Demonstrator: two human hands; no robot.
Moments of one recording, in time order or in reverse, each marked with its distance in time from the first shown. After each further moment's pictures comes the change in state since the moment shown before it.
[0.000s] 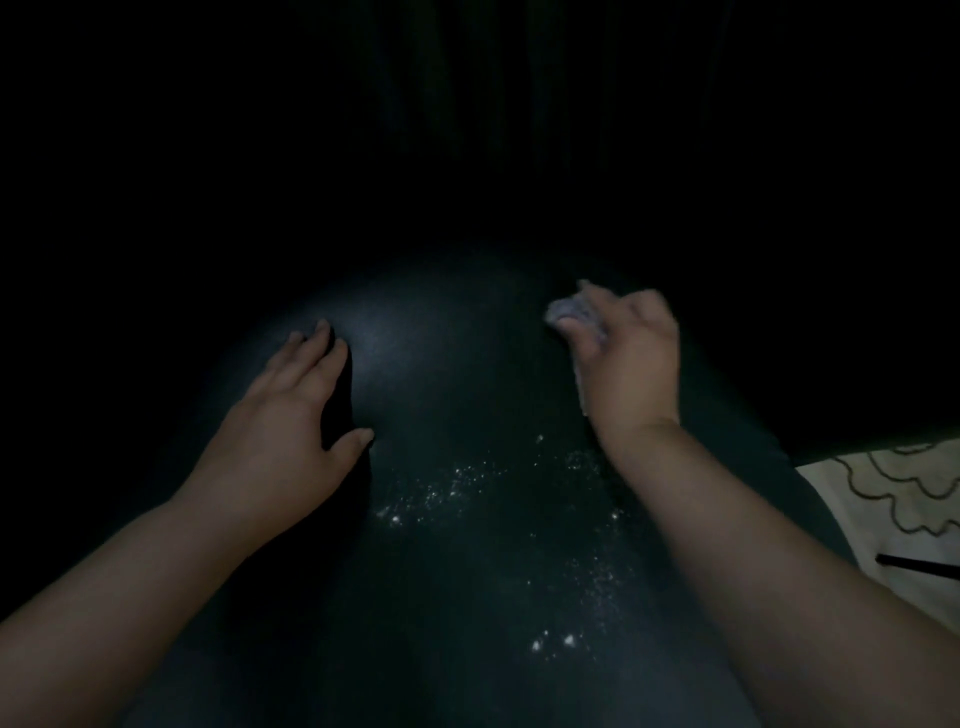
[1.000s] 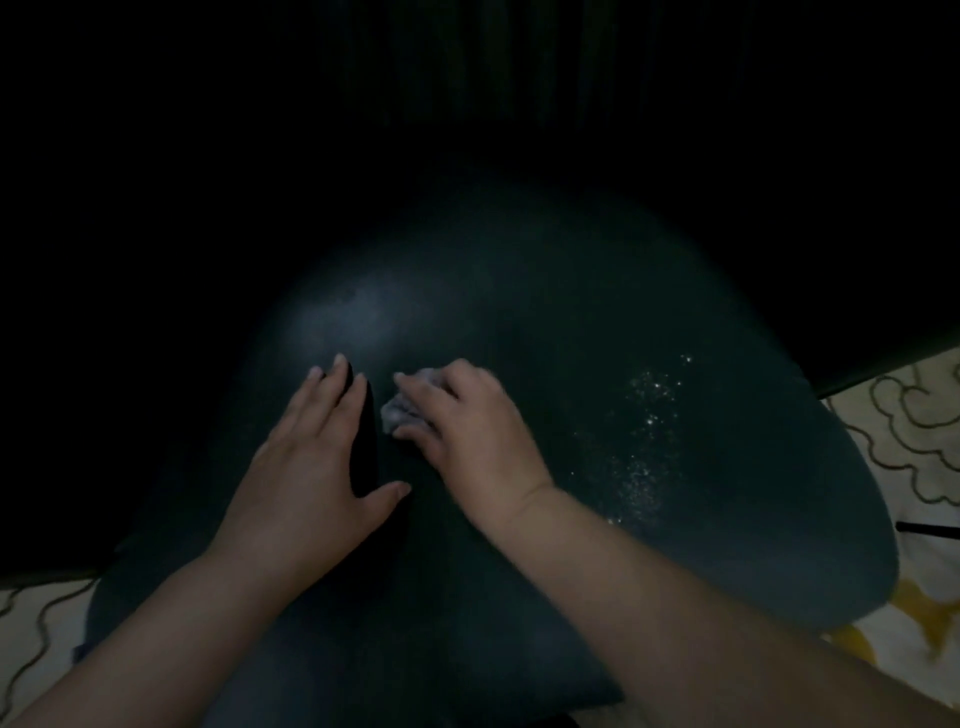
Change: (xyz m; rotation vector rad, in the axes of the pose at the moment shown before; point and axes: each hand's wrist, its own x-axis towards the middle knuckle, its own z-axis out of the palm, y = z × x) left_hand -0.112 -0.013 0.023 0.017 -0.038 -0.092; right_hand -0.149 -0.097 0.045 0.063 -0.330 -0.434
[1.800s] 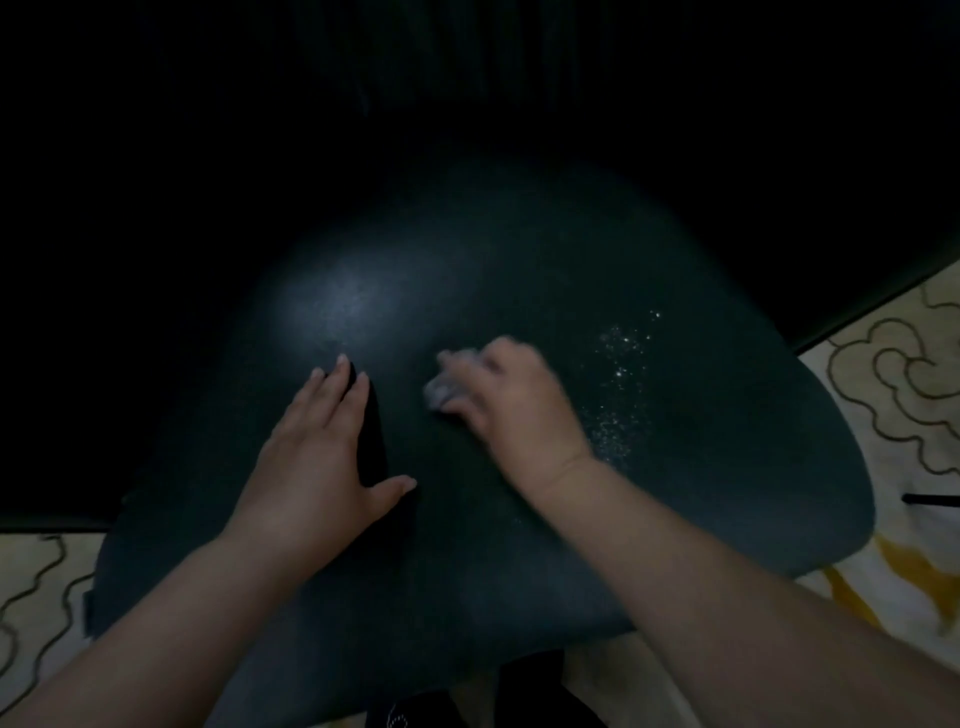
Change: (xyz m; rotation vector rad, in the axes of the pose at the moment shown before) left_hand -0.030 0.024 0.016 0.056 -0.005 -0.037; right_hand -0.036 0.027 -0.034 -0.050 0.011 0.010
